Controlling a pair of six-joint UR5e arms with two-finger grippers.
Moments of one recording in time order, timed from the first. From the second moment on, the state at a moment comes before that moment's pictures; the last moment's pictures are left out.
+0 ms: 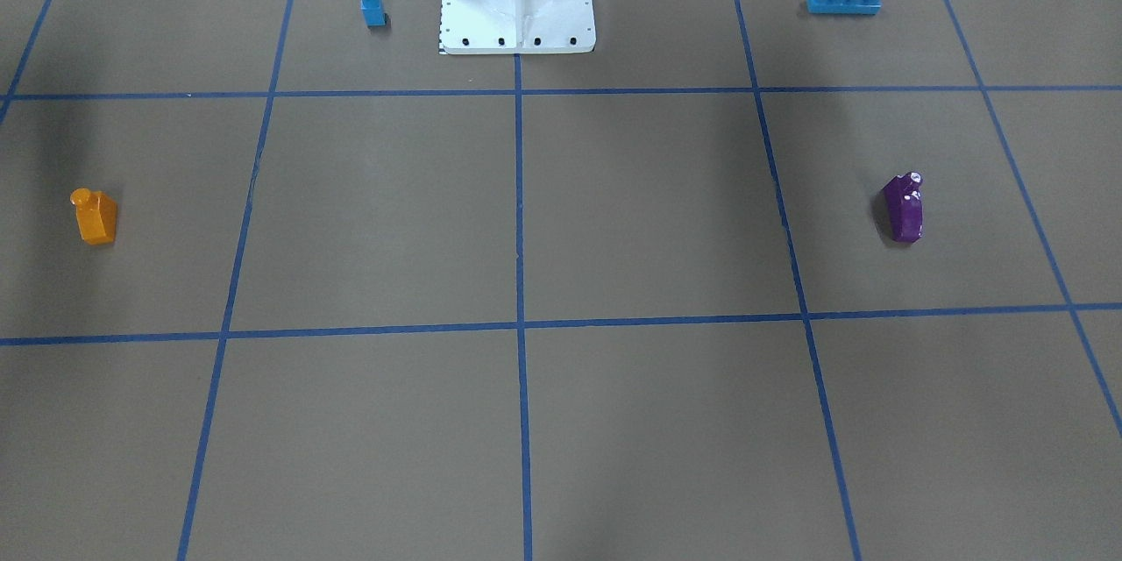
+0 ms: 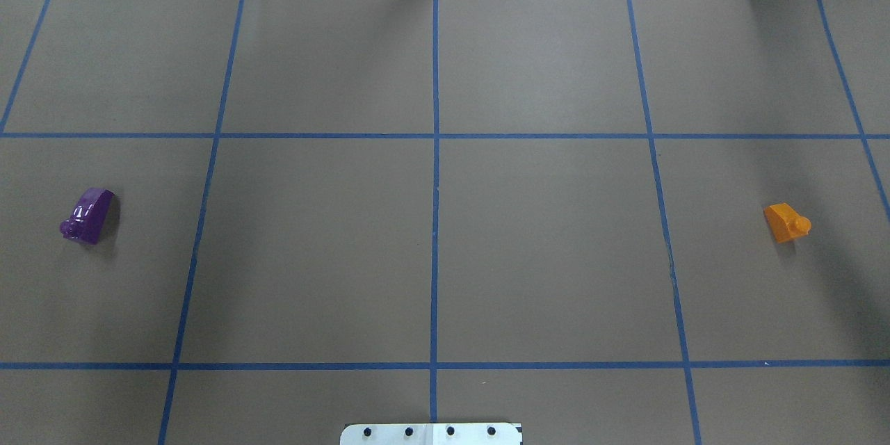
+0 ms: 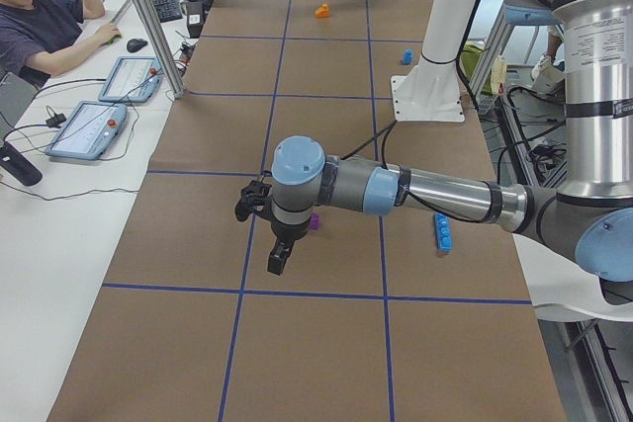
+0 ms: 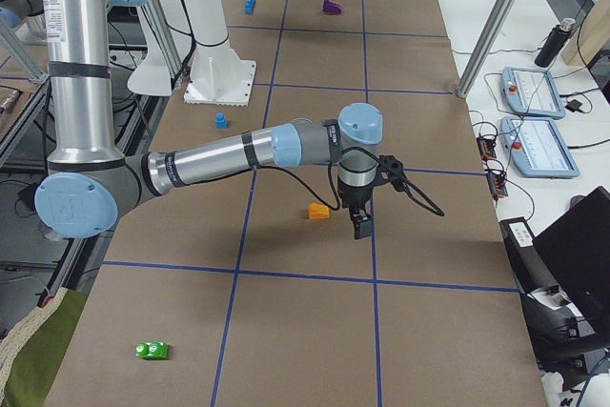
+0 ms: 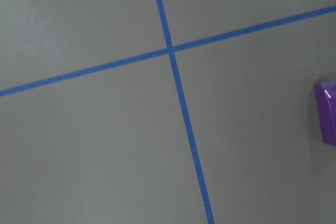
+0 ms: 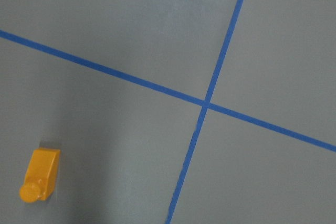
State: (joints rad) left arm -1.59 -1.44 -1.88 -1.63 -2.30 0.18; right arm 1.49 -1.54 1.85 -1.71 2.21 -0.15
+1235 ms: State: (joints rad) left arm -1.32 -1.45 -1.80 -2.01 -2.33 -0.34; right arm 1.35 -1.51 1.82 -1.46 2.24 0.07
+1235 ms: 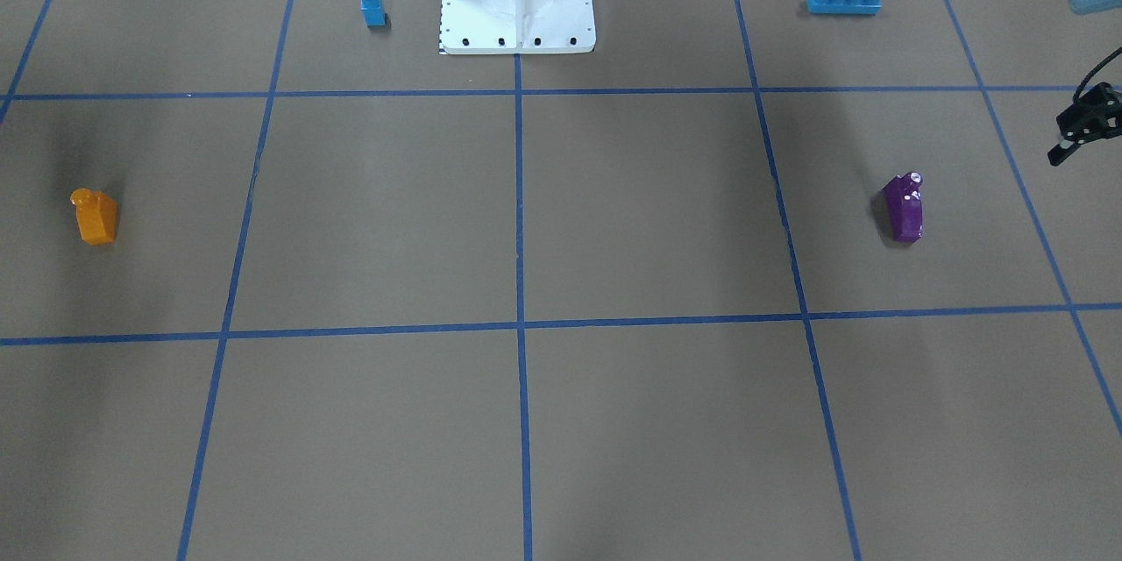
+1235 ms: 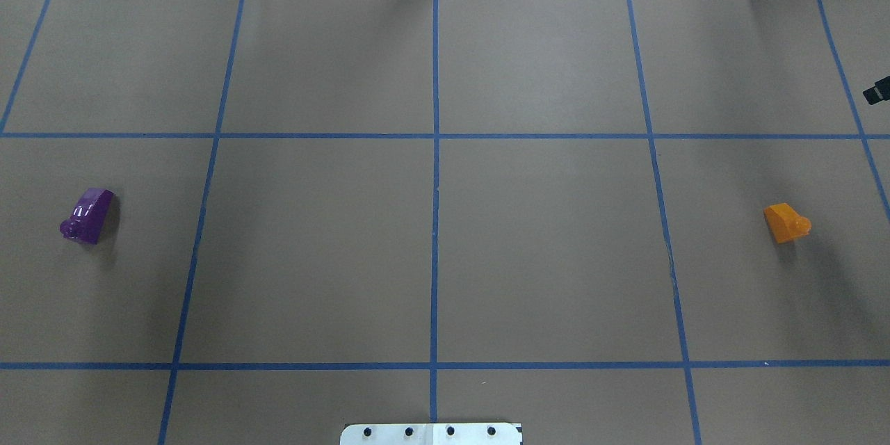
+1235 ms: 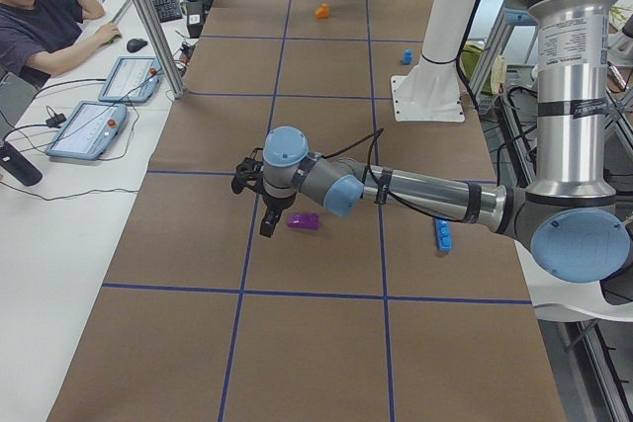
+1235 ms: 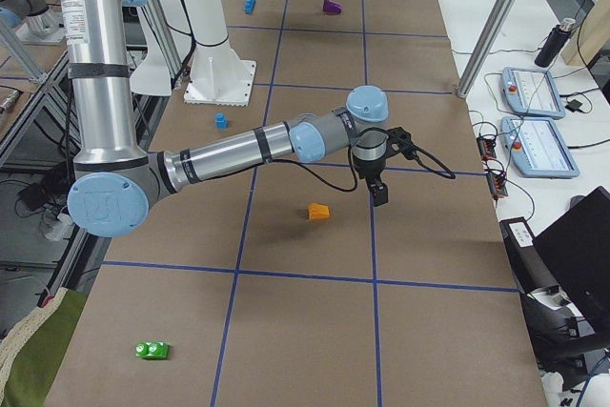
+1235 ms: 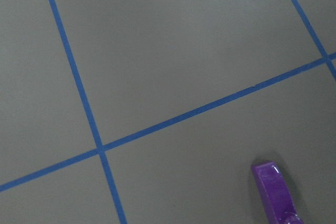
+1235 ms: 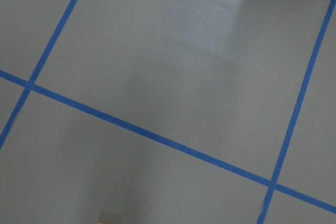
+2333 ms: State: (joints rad) left arm -0.85 -1.39 -1.75 -2.31 -2.00 -0.86; right arm 1.34 -1.52 1.82 -1.45 2.24 0.08
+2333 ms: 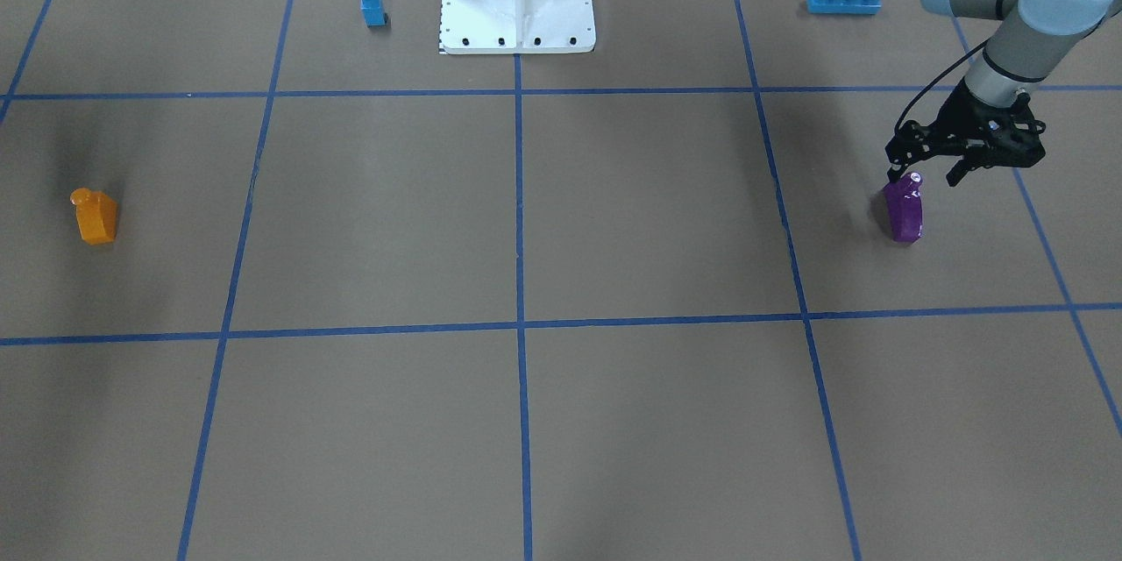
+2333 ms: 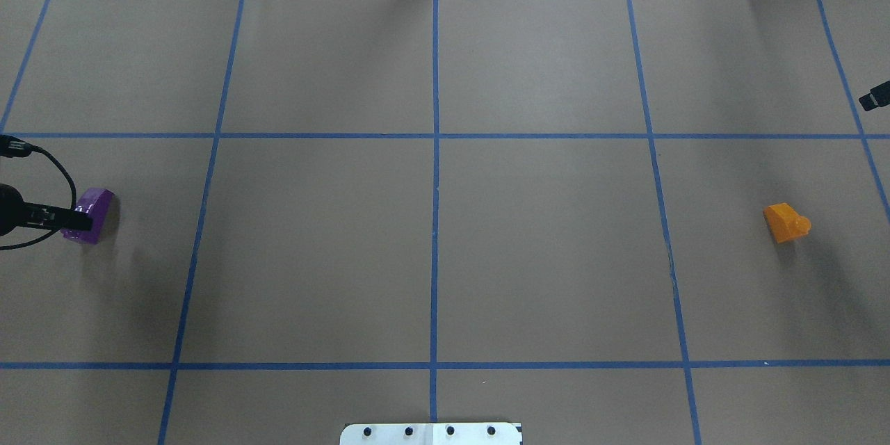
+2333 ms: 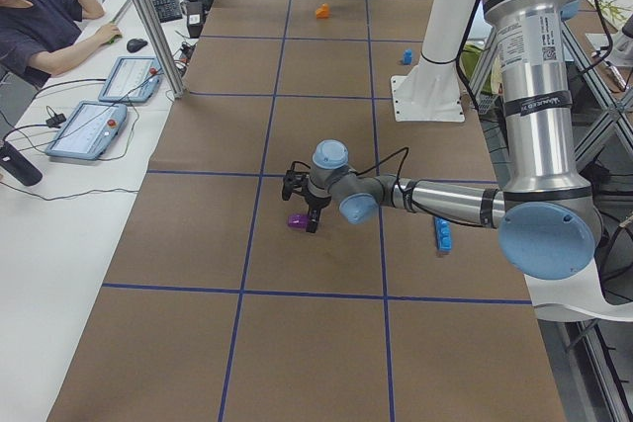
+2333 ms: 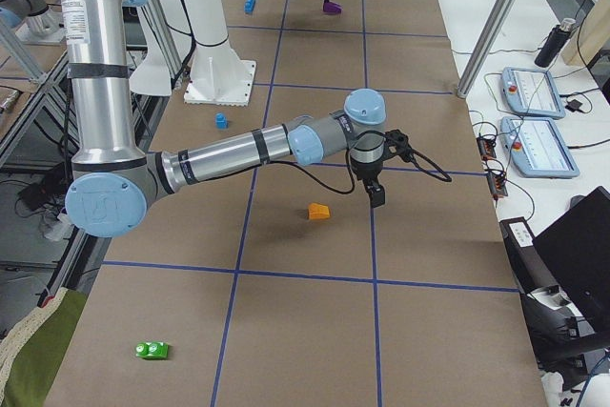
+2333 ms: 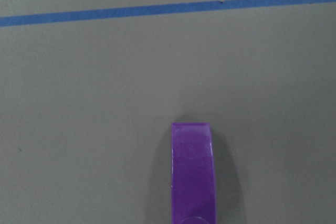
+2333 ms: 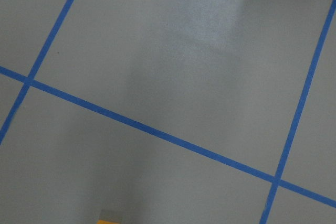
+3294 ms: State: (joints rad) left arm -0.84 -1.42 -1.70 -2.31 -2.00 -0.78; right arm 1.34 -1.52 1.81 -1.45 2.24 0.08
